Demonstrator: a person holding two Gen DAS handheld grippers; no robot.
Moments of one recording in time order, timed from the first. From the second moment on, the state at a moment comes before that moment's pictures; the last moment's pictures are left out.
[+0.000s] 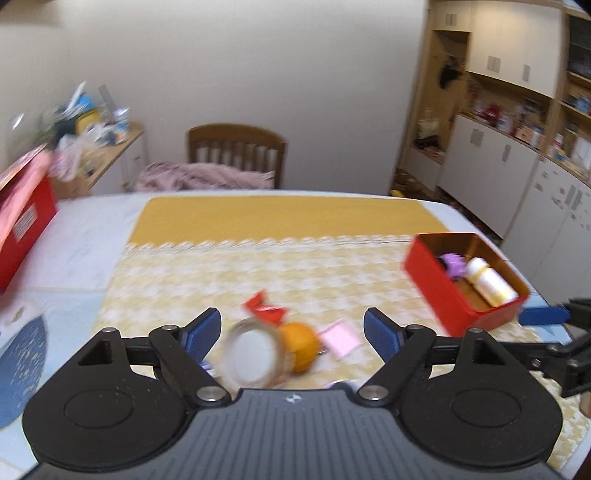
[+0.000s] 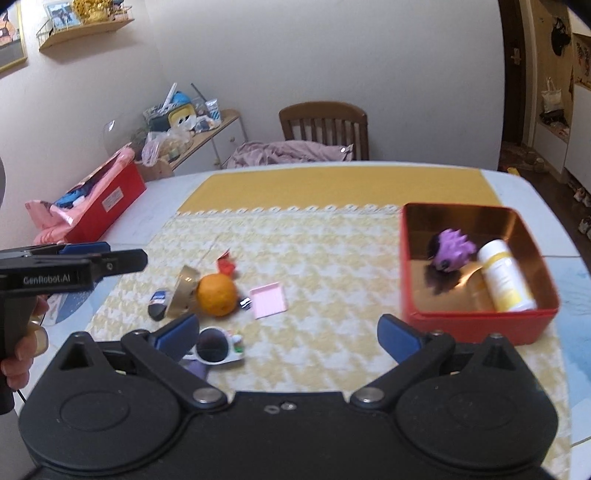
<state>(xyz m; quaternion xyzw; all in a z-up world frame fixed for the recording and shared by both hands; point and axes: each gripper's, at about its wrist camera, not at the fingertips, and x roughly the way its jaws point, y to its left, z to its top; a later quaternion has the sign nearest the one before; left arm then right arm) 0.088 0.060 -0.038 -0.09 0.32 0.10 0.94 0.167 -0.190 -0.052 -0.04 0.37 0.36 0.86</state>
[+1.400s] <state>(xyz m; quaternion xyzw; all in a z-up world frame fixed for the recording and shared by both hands) 0.118 0.143 -0.154 -0.08 0.42 0.17 0.89 0.165 -0.058 -0.138 -0.10 0.48 0.33 0.81</state>
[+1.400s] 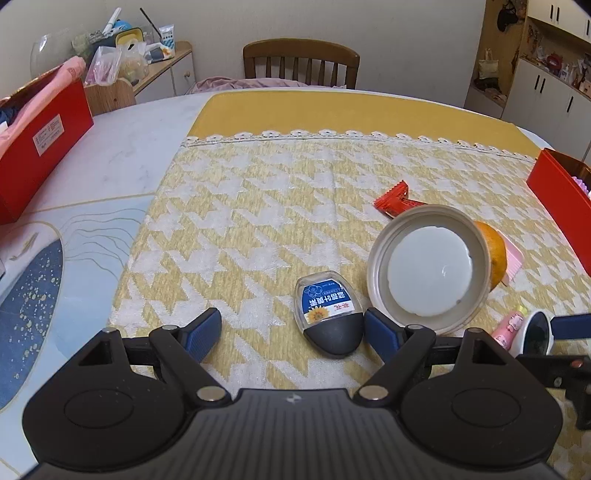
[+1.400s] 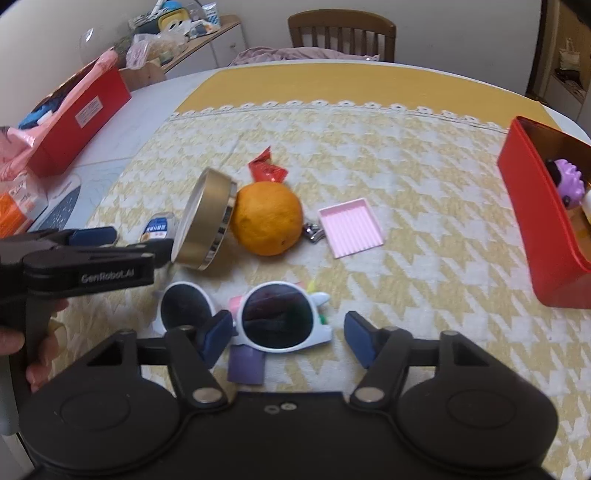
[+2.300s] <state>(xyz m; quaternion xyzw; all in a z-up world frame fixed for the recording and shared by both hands) 0.108 0.149 -0.145 -0.09 0.40 0.14 0.90 0.153 -0.073 -0.127 -0.09 0.46 0.34 0.82</state>
